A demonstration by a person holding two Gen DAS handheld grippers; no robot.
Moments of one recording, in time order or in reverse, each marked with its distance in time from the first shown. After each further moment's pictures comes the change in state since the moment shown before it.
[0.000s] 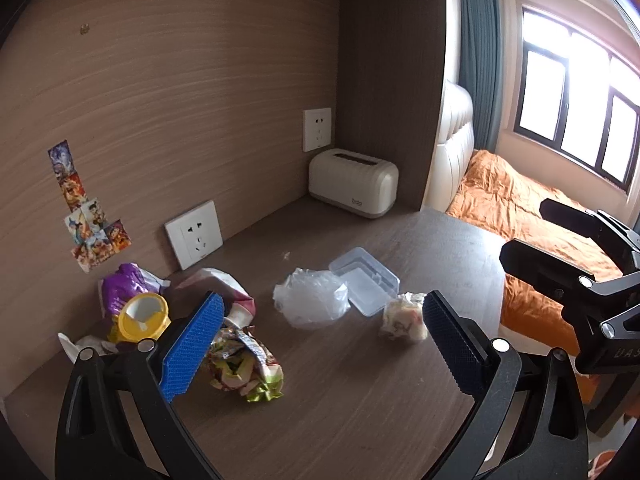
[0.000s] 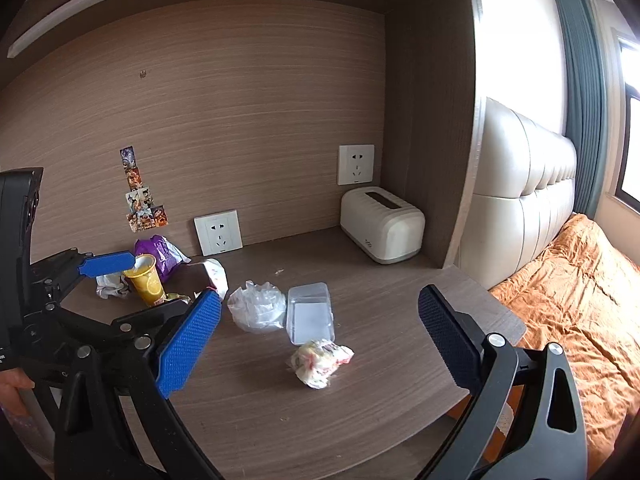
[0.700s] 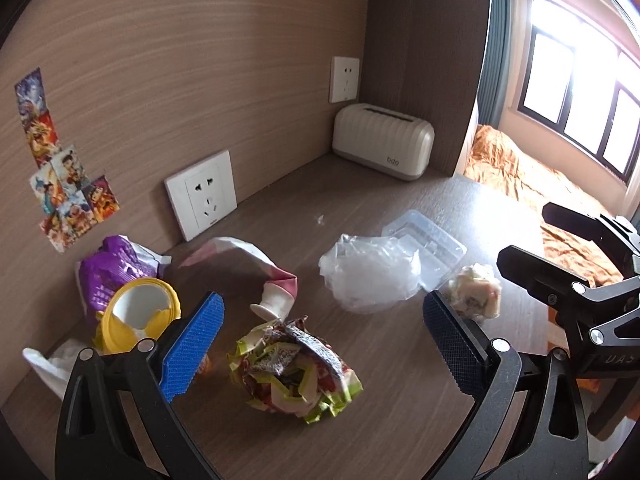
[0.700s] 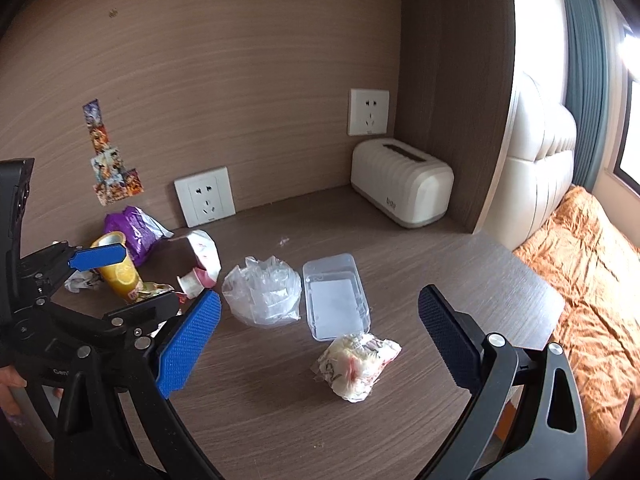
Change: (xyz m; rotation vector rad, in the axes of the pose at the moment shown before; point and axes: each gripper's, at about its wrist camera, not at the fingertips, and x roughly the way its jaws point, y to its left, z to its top) left arm 0.073 0.061 -0.017 -0.003 0.122 -0.036; right arm 0.087 0.033 -0.015 0.042 0.144 -0.055
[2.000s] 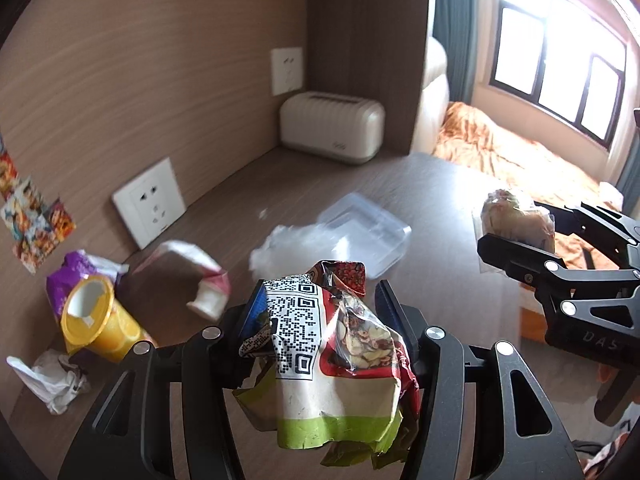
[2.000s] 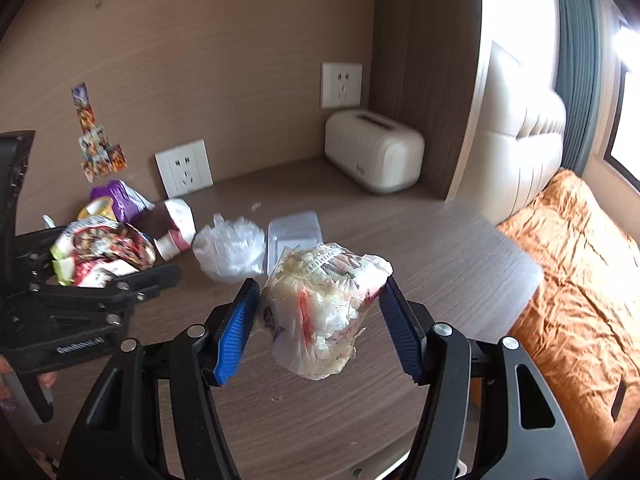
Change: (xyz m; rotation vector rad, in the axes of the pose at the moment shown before) left arm -0.007 -0.062 -0.005 0.117 0.011 -0.067; right arm -0.026 -0.030 -0.025 -0.003 0.041 -0.038
